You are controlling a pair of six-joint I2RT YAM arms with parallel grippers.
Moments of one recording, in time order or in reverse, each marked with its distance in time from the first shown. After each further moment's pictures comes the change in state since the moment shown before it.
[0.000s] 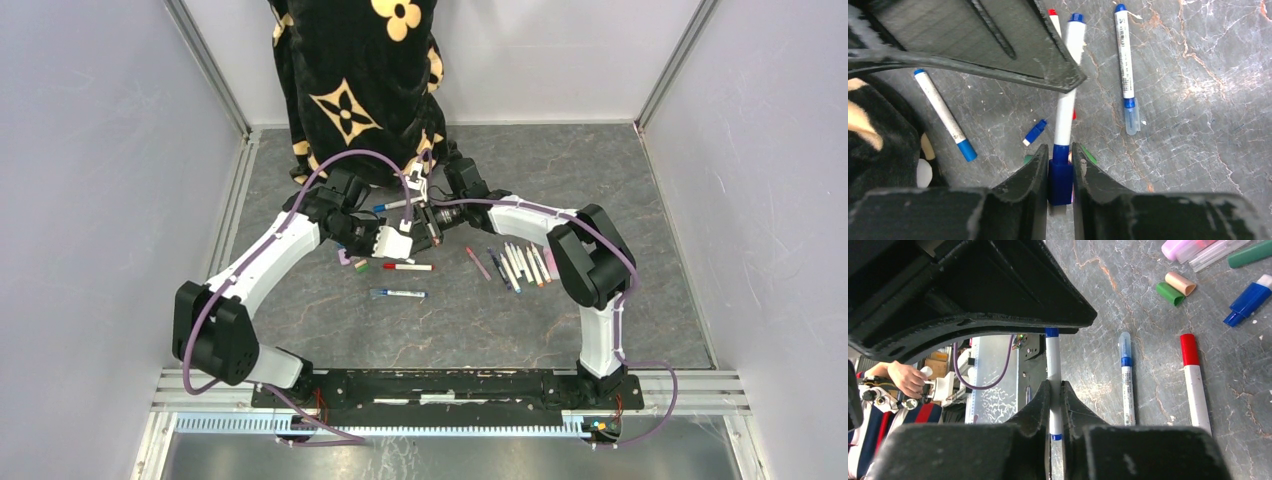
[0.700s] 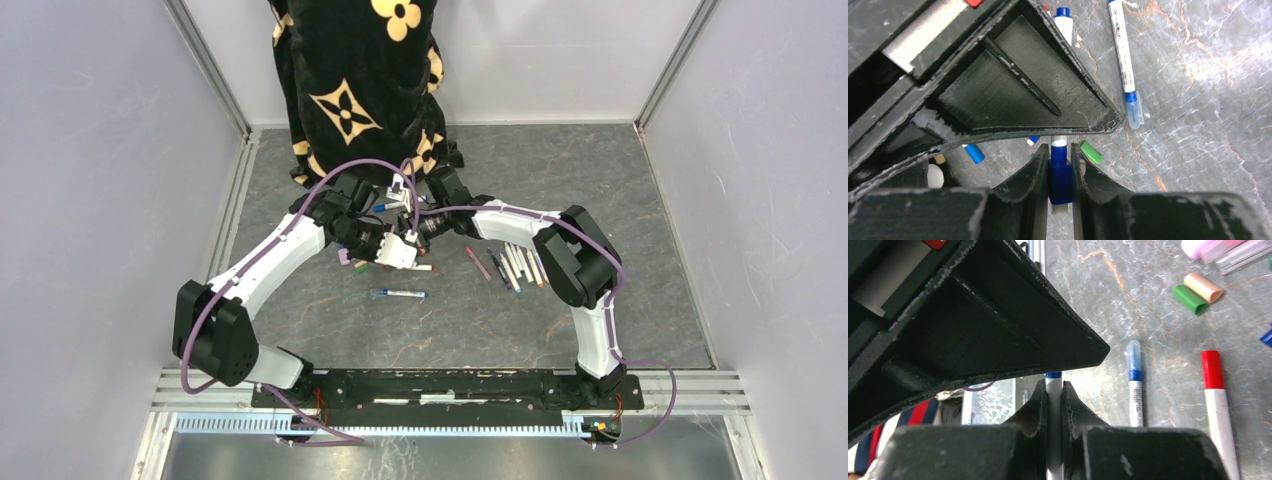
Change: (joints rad) left arm -0.040 0.002 -0.002 -0.022 -0.070 0.043; right arm 0.066 0.058 0.035 0.013 0.031 0.021
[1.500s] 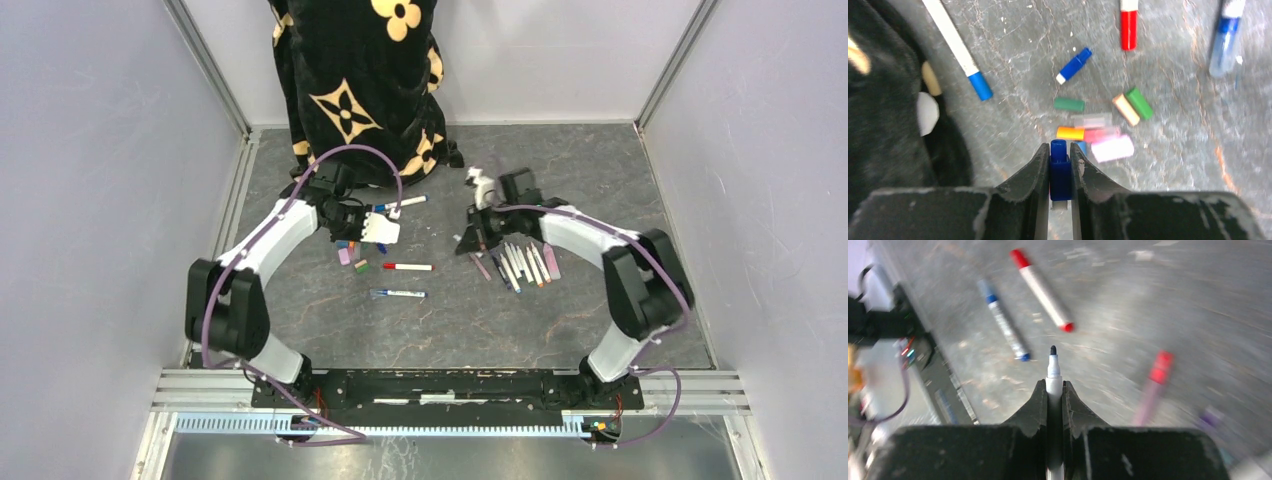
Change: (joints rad) left arm 0.169 0.088 0.011 0.107 -0.116 0.096; right arm -0.227 -0.314 -0.302 -0.247 0.368 -0.231
